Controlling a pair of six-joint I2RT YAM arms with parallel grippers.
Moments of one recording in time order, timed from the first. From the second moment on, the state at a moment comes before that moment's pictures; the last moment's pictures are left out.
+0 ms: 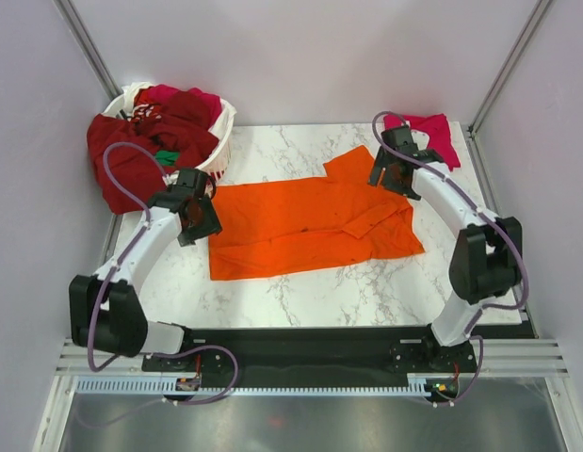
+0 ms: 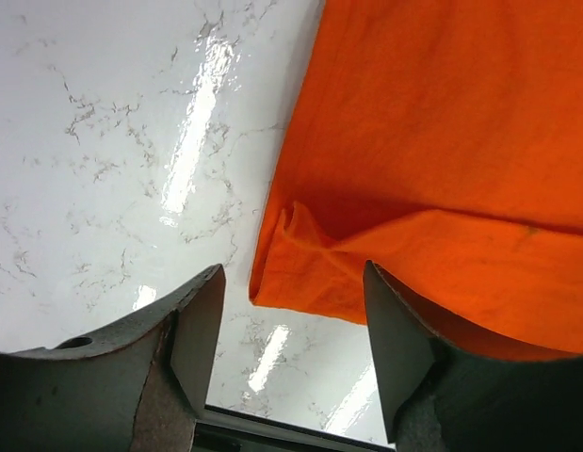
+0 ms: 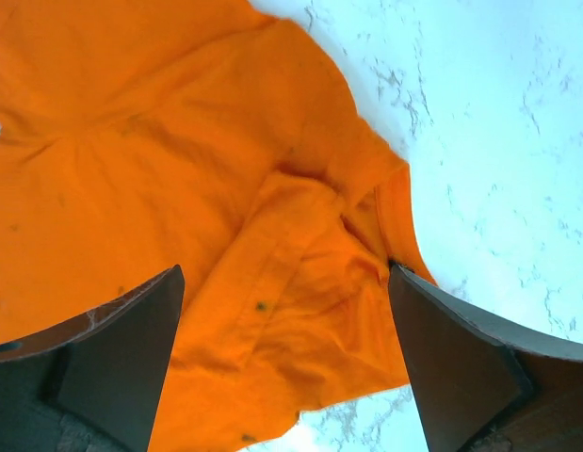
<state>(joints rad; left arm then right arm) -0.19 1.42 1.07 -0.84 -0.22 -0.58 0.25 1.79 1.51 -0.73 0.37 0.57</state>
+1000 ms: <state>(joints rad) -0.59 1.37 0.66 -0.43 -0.18 -0.74 0.26 1.77 1.10 -0.43 -0.01 0.58</state>
